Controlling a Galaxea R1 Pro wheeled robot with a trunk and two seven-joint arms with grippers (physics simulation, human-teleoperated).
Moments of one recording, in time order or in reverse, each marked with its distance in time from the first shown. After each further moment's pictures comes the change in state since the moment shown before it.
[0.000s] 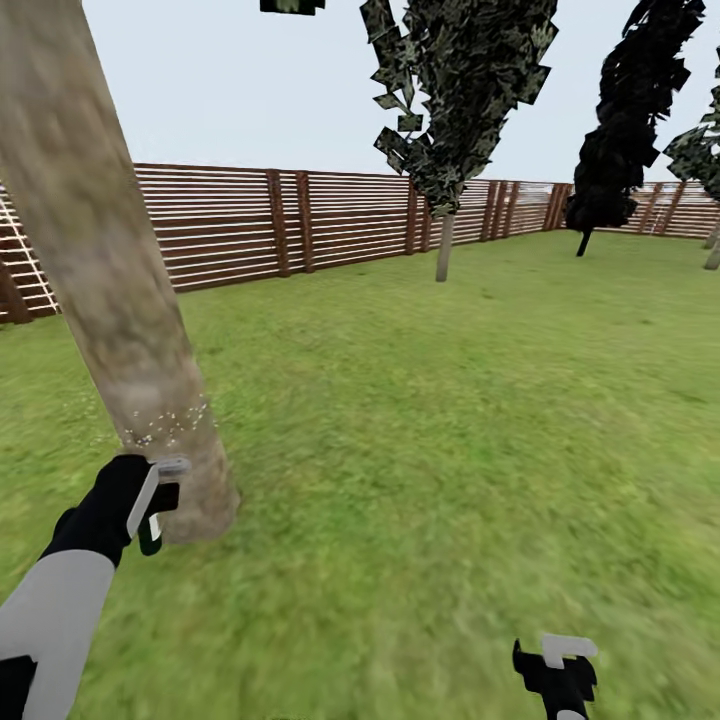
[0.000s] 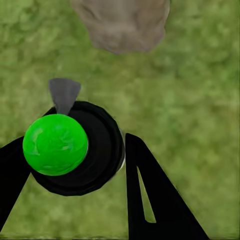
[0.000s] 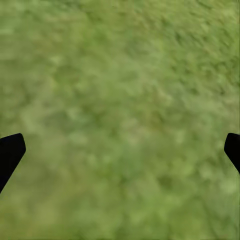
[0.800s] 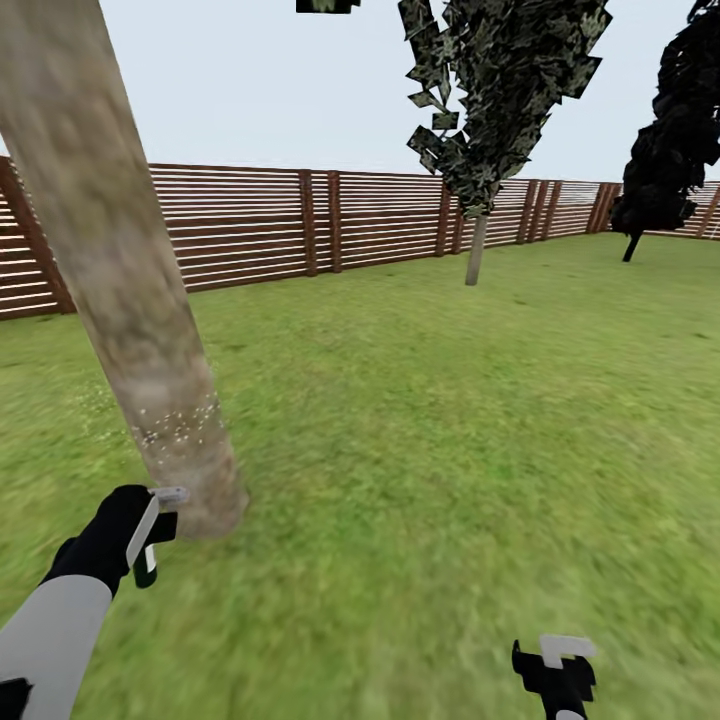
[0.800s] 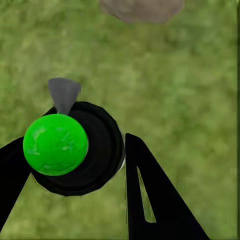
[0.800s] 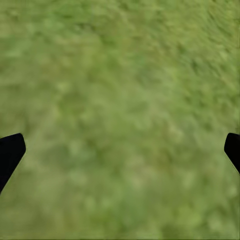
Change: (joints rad) left arm 0.064 0.000 0.009 0.081 0.004 -0.083 0.013; right arm 0.000 0.002 0.000 0.001 0.000 0.000 0.000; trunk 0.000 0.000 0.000
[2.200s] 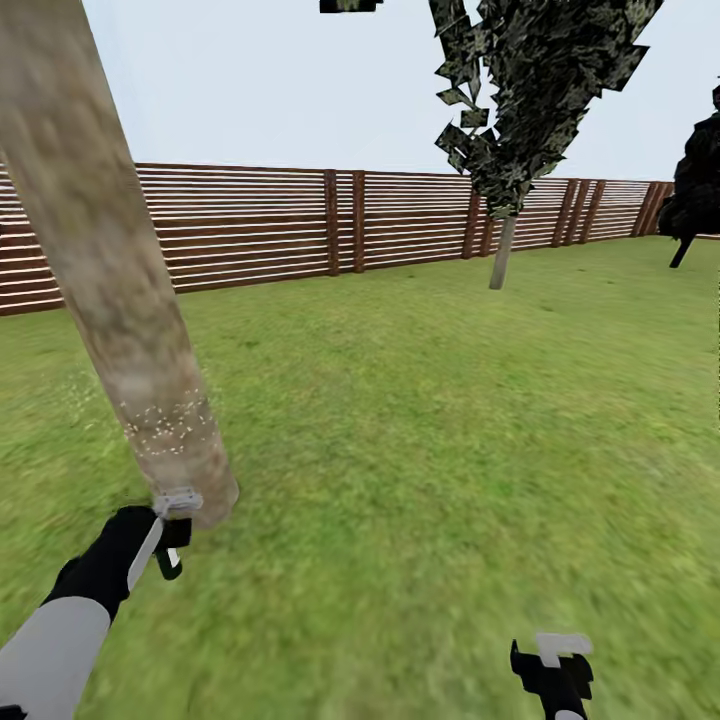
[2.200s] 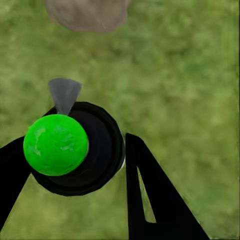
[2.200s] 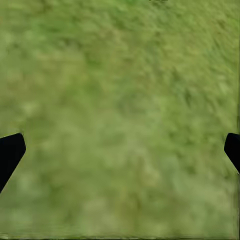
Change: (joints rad) left arm 0.059 0.000 -0.046 0.013 0.022 -0.178 -0.130; right arm 0.000 -0.001 0.002 0.000 0.041 0.003 0.002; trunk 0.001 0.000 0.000
